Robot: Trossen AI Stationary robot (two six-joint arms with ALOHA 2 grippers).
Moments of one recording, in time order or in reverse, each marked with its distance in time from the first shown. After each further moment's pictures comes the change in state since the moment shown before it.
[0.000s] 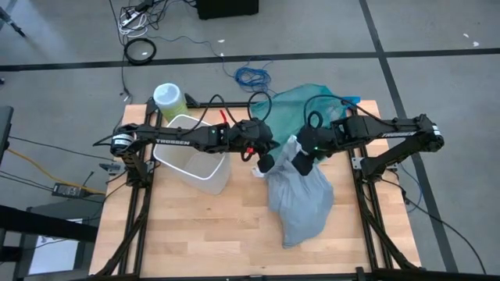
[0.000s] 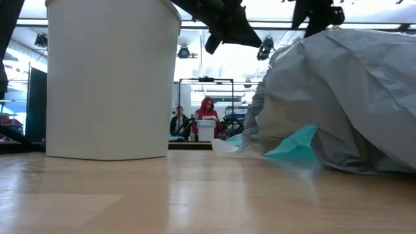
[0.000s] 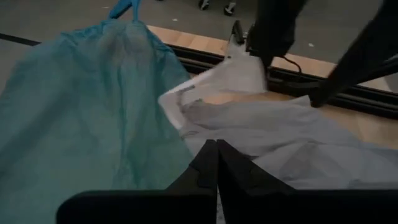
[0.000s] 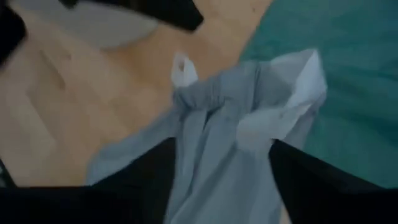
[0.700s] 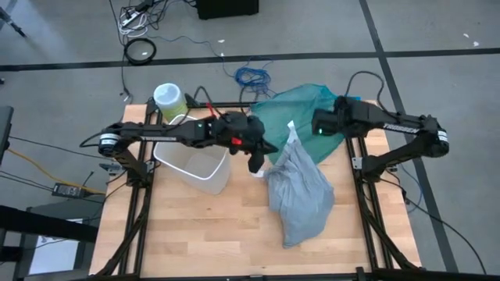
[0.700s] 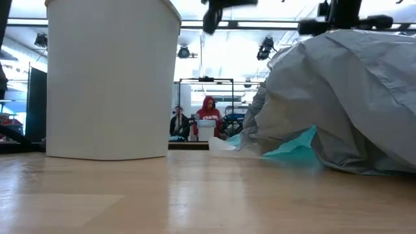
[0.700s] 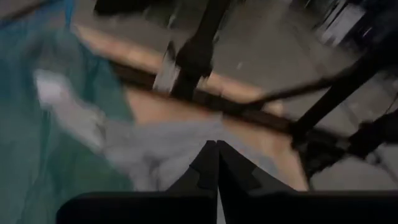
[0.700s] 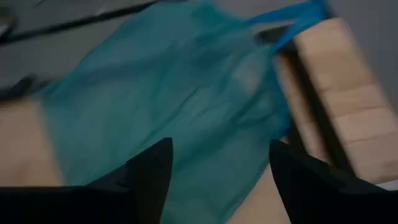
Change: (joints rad) left arm 0.009 -0.116 0.001 -0.017 0.269 -0.160; right arm -0.268 -0.068 -0.090 -0.389 0.473 0.847
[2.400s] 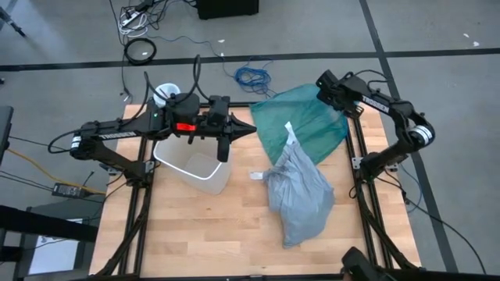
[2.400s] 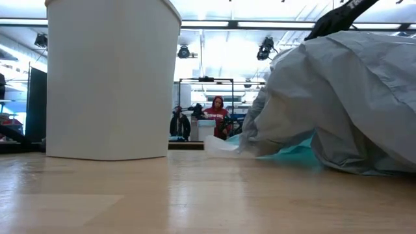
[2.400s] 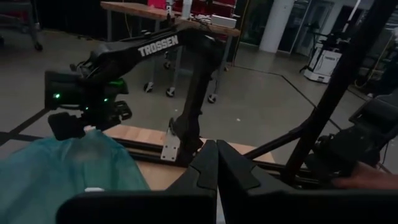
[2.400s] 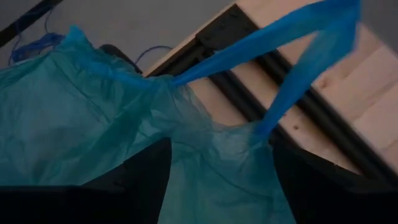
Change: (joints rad) left arm 0.000 -0.295 -0.001 -0.027 -0.057 0.139; right arm -0.781 0.217 -0.207 0.543 -0.213 -0.340
